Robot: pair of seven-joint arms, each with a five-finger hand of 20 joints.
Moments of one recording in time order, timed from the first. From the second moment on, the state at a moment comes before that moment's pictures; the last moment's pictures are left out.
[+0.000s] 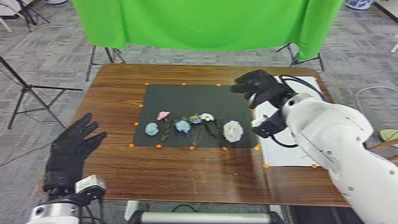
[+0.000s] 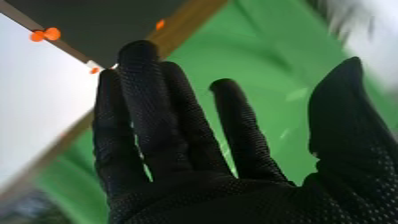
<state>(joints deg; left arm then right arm) 139.6 -62.1 -96.9 -132.2 52.1 23.7 15.7 -80.6 -53.6 71.6 -119.7 -89.6 -10.2 38.3</state>
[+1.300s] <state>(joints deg) 139.4 -63.2 -111.8 -128.1 44.1 13.7 14.0 -106.6 -48.0 91.9 -116.6 -48.4 14.3 8.6</state>
